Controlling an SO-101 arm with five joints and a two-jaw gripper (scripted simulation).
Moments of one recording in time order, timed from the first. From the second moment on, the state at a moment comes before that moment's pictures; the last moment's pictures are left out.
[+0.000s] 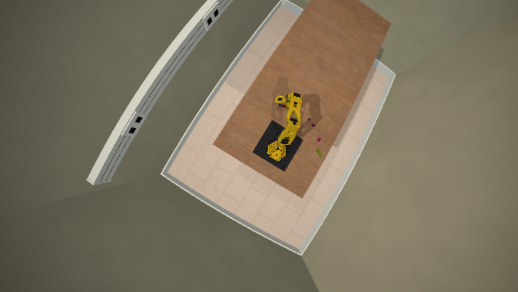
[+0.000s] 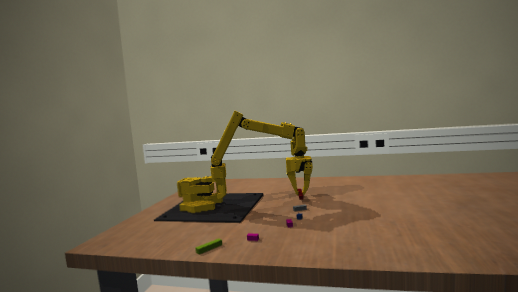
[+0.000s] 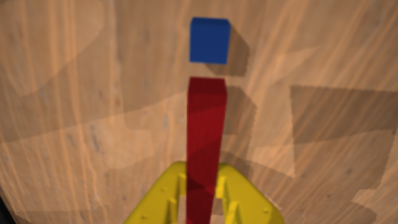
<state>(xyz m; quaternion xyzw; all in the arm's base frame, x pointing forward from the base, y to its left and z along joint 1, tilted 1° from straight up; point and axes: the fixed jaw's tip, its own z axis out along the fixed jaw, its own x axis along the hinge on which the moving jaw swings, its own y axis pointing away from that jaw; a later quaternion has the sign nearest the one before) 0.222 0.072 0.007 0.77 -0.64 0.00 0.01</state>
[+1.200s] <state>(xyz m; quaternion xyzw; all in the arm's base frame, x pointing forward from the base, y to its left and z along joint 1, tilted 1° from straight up) 0.223 0.072 0.005 0.77 -0.64 0.00 0.01</state>
